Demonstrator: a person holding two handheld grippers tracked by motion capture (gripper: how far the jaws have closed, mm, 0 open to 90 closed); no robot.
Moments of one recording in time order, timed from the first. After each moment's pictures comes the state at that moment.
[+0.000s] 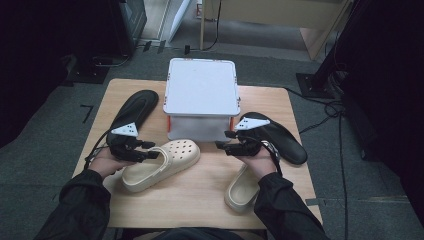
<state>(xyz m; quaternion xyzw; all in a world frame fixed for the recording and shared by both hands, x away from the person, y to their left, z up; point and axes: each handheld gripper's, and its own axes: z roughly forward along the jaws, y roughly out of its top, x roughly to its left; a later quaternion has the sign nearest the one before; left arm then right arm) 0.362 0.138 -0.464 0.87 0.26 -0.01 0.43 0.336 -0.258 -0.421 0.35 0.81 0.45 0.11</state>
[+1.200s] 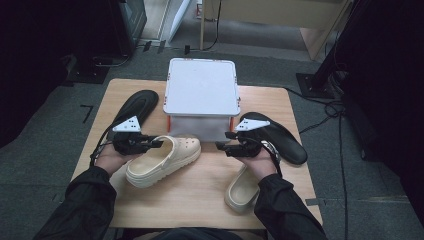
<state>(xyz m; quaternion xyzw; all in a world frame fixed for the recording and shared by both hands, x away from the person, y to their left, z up) 0.361 0.126 -0.436 0.84 0.24 0.05 0.48 0.333 -0.259 -0.422 0.36 0.81 0.45 0.11</state>
